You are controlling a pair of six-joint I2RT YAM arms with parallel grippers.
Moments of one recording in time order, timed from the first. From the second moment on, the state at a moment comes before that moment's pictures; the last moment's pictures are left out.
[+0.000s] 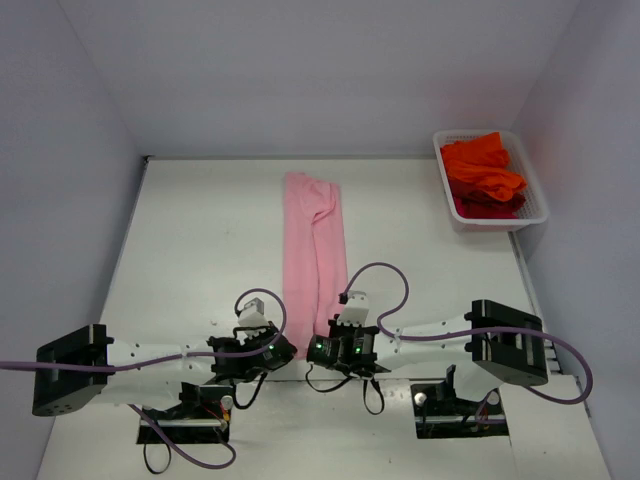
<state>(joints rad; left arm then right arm) -1.28 1.11 0.35 -0.22 -0.50 -1.61 1.38 1.52 0.70 -0.42 0.70 1.38</state>
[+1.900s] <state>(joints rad) -1.02 1.05 0.64 -0.51 -0.49 -1.19 1.29 1.44 0.89 -0.48 0.77 1.14</state>
